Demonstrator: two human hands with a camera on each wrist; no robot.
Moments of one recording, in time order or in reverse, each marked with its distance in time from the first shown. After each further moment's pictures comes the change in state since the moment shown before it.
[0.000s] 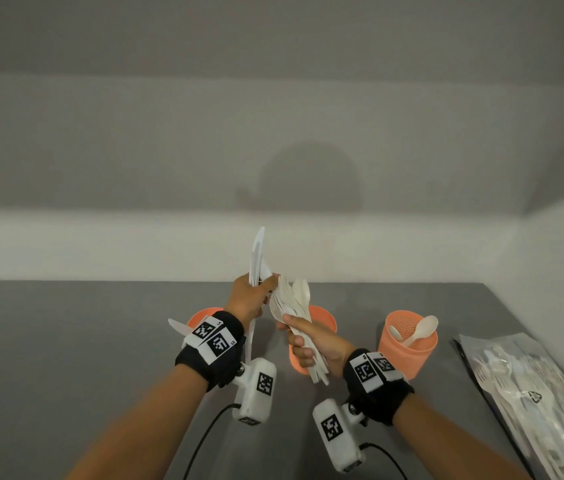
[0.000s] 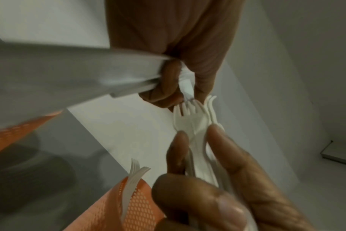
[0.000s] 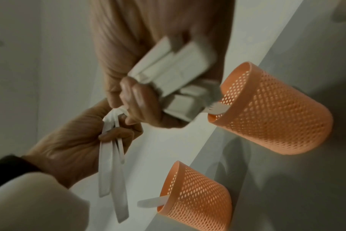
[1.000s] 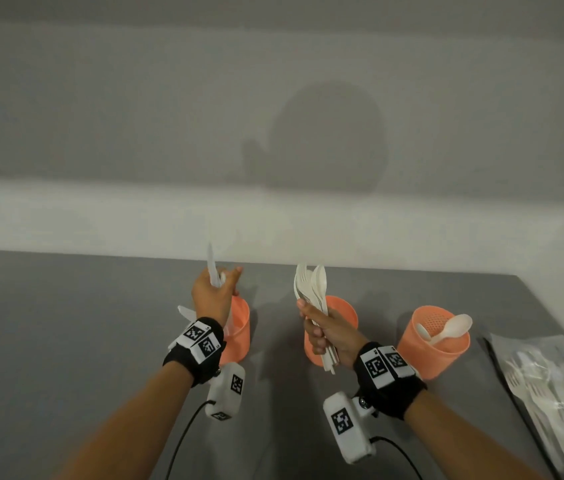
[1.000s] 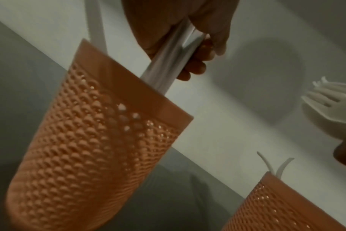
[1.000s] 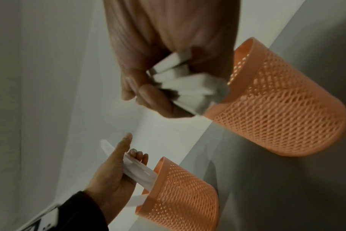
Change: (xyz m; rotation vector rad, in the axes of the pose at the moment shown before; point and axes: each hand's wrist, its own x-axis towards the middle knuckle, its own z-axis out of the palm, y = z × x) left_hand 0.038 -0.064 -0.054 -0.041 0.482 0.159; right_hand 0.032 0.004 -0.004 -0.042 0.144 -0.021
